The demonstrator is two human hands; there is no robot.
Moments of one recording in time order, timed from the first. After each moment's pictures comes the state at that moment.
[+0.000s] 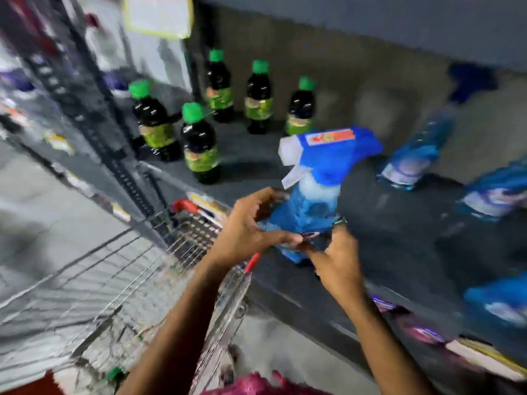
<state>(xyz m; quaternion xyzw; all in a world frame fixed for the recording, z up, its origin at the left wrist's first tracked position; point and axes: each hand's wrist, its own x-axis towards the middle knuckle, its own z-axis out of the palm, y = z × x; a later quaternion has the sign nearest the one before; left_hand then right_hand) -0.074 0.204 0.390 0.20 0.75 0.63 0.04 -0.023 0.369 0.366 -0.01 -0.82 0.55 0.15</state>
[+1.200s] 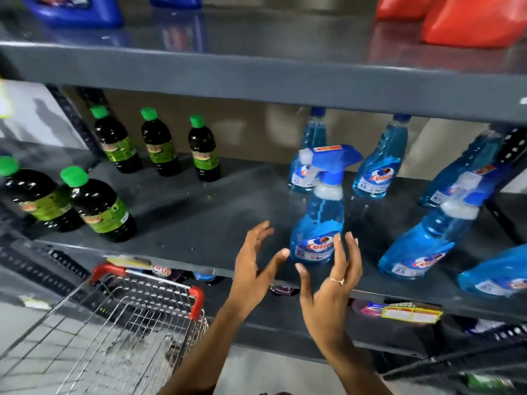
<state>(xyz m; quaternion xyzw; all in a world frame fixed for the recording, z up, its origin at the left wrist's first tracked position) -0.054 0.329 0.326 0.24 0.72 0.65 0.05 0.036 0.433 0.327 -0.18 -0.81 0.31 0.47</state>
